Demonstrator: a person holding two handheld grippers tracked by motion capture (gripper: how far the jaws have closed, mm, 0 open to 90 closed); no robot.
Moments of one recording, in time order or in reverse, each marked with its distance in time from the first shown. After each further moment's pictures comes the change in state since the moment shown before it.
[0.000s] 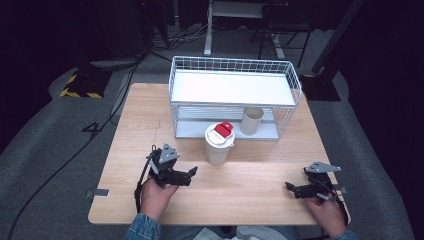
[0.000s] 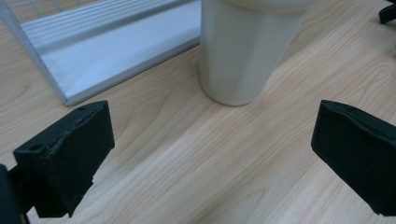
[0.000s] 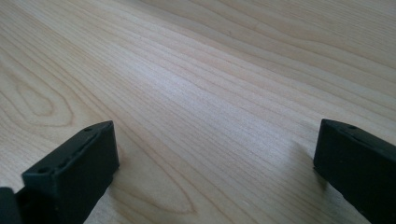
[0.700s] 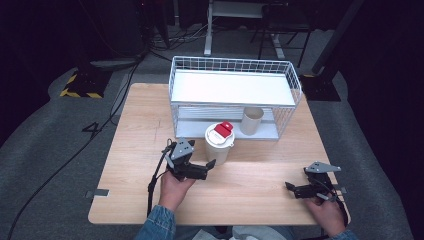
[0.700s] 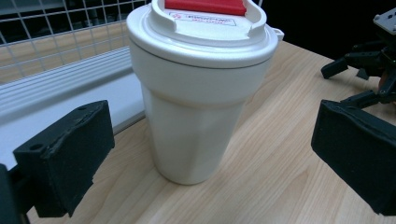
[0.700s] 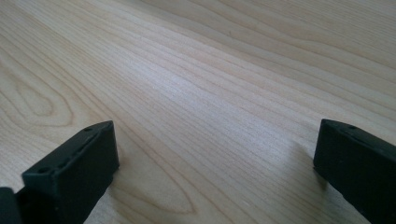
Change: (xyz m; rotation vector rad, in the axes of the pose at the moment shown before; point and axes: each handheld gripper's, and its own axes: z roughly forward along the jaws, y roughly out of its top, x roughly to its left) left arm -0.020 0.026 0.034 -0.188 -0.133 0.029; right arm 0.000 0.000 0.000 0.001 -0.002 0.000
